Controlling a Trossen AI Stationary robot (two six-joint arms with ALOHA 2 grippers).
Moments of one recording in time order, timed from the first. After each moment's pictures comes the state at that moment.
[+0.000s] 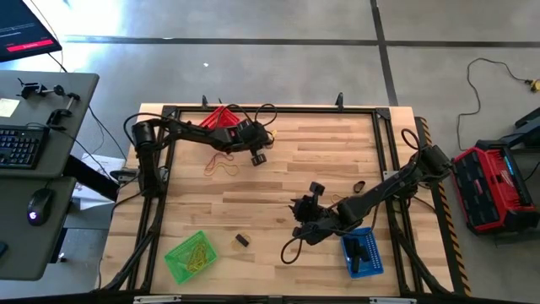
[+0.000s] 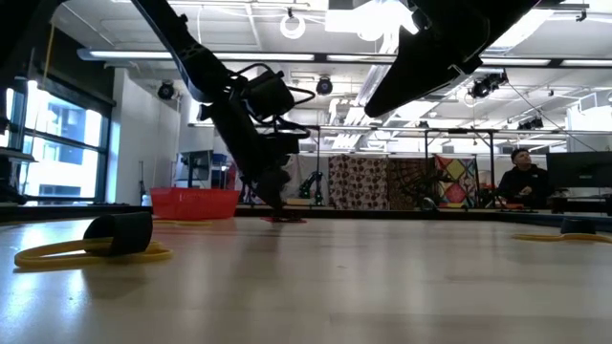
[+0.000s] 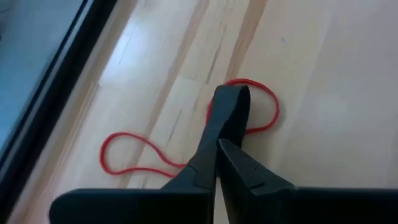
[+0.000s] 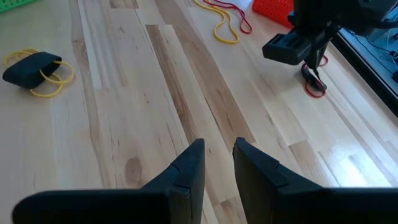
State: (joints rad) left arm 0.37 1.90 1.03 -0.06 -0.30 0.17; right arm 0.49 1.70 1.10 -0.38 0.77 0.50
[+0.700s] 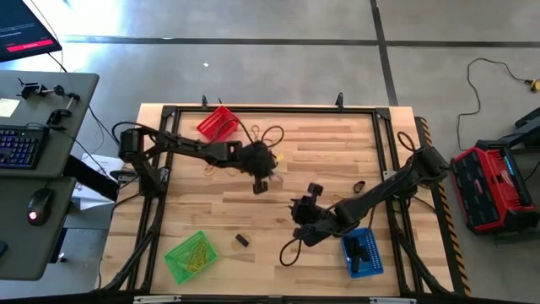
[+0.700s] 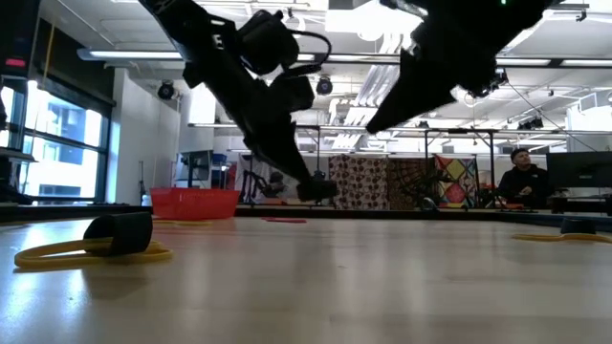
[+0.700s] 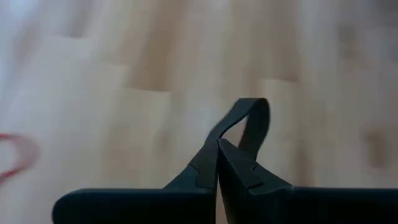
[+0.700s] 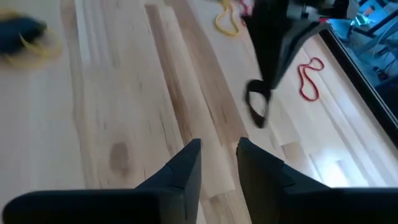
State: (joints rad) left arm 0.14 1.77 1.03 -0.11 0.06 -0.02; right arm 0.49 1.74 1.10 -0.39 0.78 0.42
